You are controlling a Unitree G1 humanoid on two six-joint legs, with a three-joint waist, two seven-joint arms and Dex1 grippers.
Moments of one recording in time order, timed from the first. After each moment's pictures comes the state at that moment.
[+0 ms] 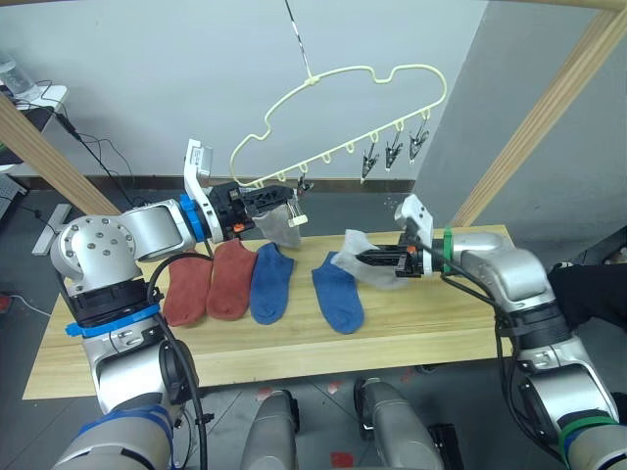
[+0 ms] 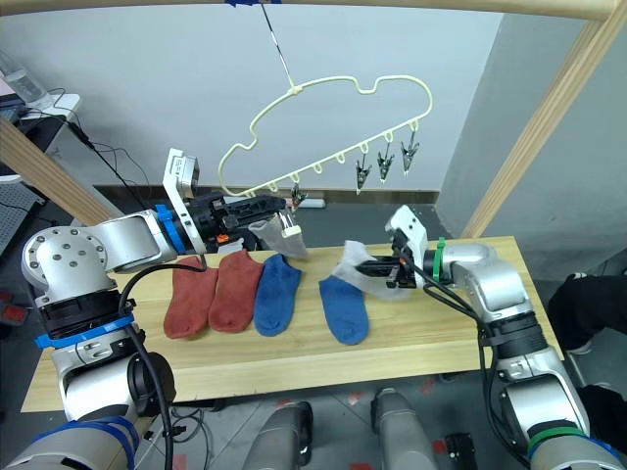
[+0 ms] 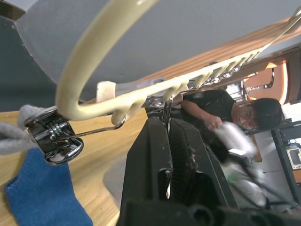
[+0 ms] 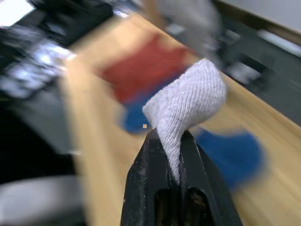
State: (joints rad) left arm -0.81 0.43 0.50 0.07 -0.94 1.48 -0.42; right arm -0.68 -0.45 0.16 -0.06 0.45 0.88 1.09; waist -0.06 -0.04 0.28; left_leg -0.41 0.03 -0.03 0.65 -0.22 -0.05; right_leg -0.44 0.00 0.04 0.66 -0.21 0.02
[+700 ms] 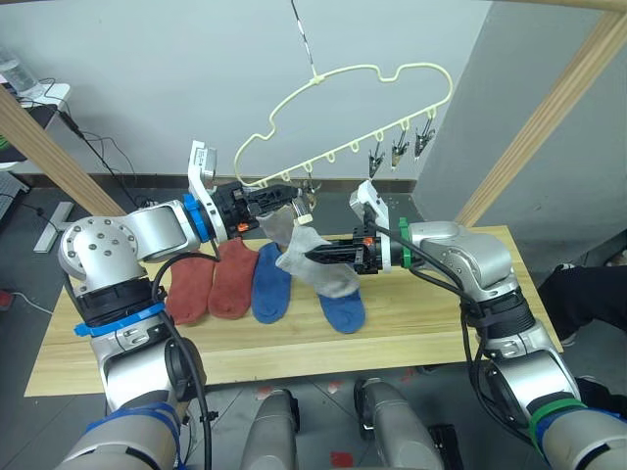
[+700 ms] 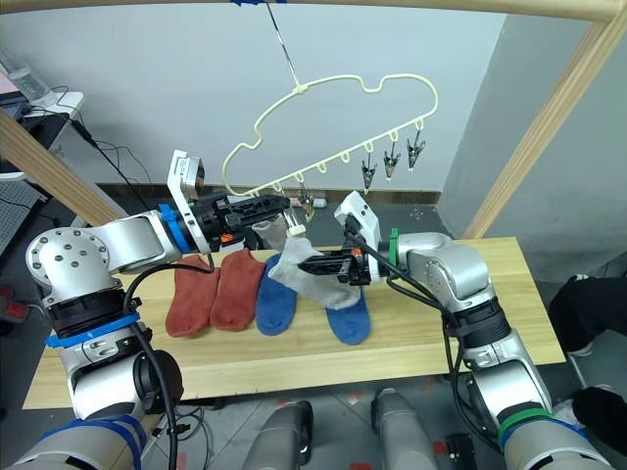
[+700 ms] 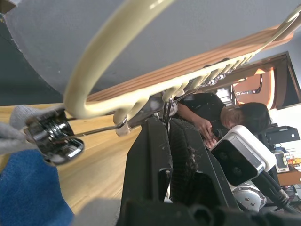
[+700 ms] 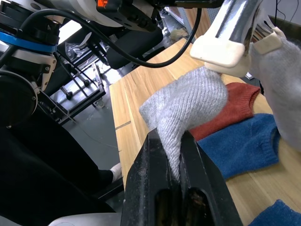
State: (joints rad) left arm -0.82 0.40 0.54 0.08 -0.99 1.52 -0.37; right arm -0.78 -0.30 0.22 0.05 0.47 0.88 0.98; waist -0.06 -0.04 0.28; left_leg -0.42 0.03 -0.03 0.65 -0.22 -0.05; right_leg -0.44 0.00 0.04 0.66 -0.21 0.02
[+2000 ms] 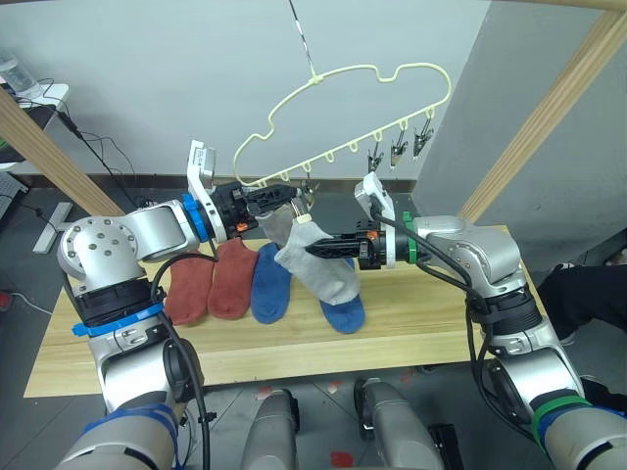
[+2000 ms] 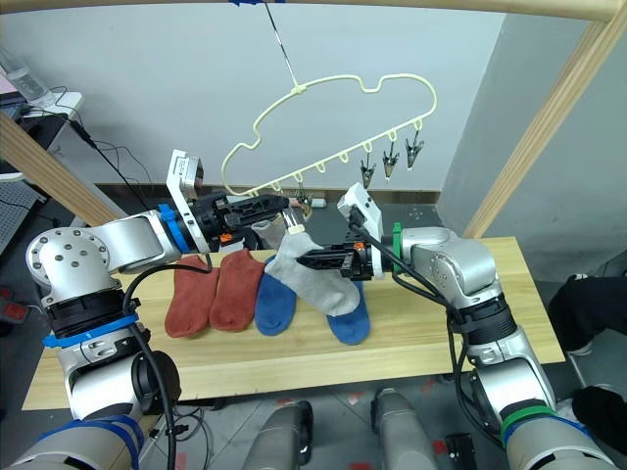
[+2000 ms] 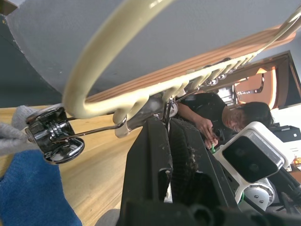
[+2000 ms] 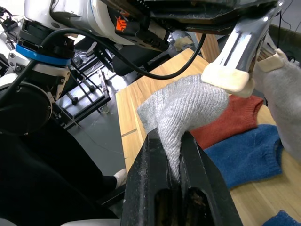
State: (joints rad) left arm -0.81 0.41 0.52 0.09 -0.99 1.50 -0.38; right arm -0.80 -0.31 0.20 0.02 0.53 0.90 0.98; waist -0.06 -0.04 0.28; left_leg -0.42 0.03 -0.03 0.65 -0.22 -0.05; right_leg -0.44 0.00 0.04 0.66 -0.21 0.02
